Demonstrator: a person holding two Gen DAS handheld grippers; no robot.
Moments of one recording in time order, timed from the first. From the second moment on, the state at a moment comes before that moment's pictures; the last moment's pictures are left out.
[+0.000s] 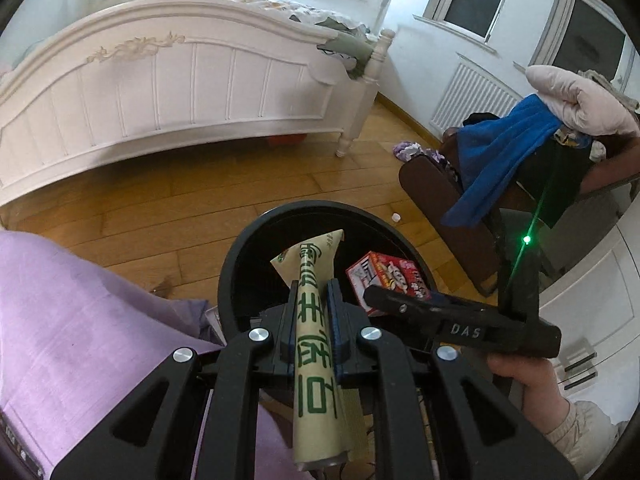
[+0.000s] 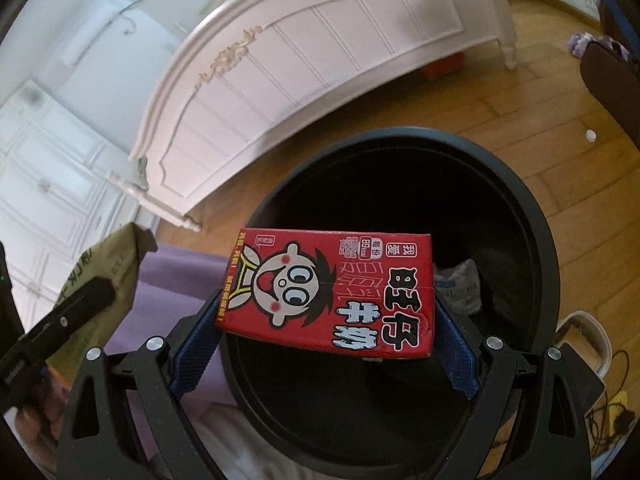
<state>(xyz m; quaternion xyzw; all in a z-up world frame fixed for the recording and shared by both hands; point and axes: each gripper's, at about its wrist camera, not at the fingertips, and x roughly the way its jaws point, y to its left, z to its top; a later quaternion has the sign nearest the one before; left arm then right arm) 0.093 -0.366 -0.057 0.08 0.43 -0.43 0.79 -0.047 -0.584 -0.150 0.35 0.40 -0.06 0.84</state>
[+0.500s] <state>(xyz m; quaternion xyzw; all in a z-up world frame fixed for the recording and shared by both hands) 0.085 -0.351 -0.042 0.09 0.39 -0.41 0.82 -0.044 -0.578 -0.144 0.35 0.40 -0.07 0.84</state>
